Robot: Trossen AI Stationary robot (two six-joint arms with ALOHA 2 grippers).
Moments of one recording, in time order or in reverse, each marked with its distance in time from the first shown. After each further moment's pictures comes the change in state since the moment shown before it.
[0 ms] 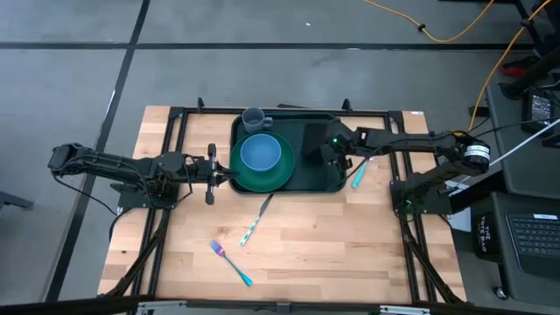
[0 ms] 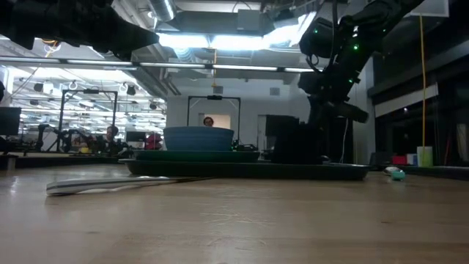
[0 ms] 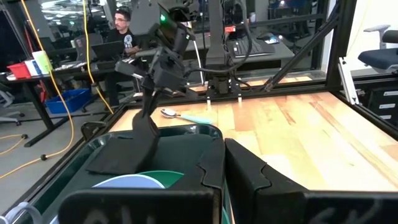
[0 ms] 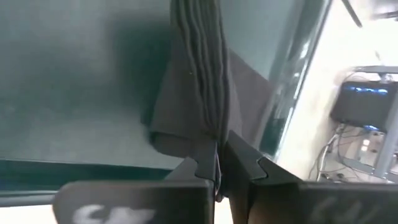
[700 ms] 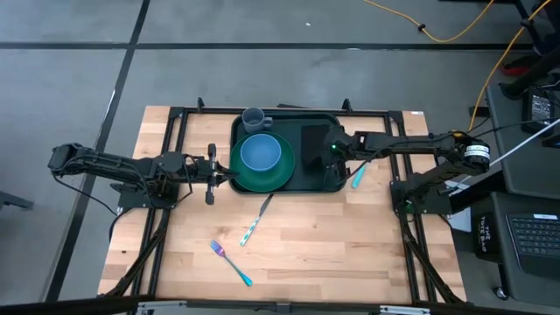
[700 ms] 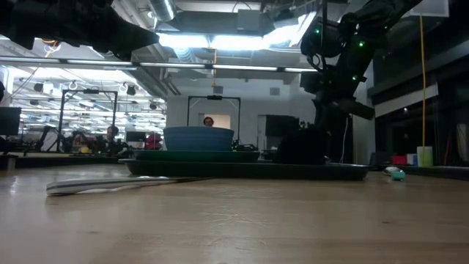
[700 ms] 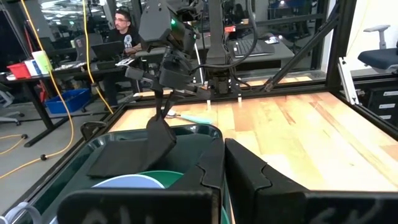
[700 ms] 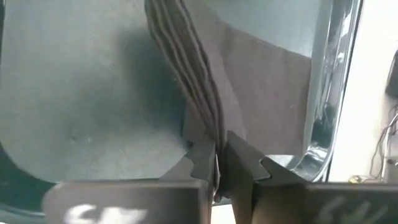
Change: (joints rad) left arm 0.000 0.000 0.000 0.000 0.001 0.000; right arm 0.049 0.001 0.001 -0.081 -0.058 0.280
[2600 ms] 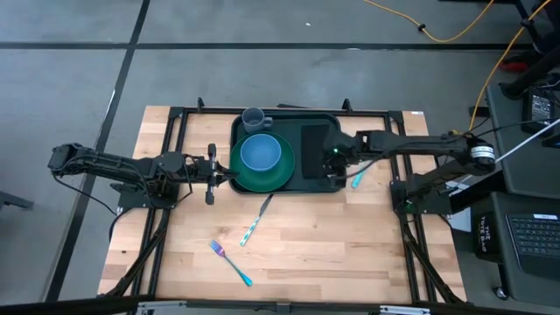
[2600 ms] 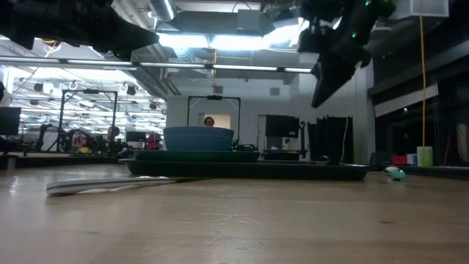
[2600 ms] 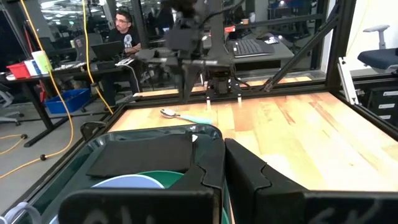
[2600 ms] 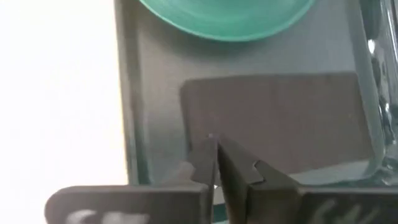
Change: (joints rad) left arm 0.000 0.000 0.000 0.000 0.001 -0.001; right arm 0.126 -0.053 0.184 -0.234 -0.181 0.451
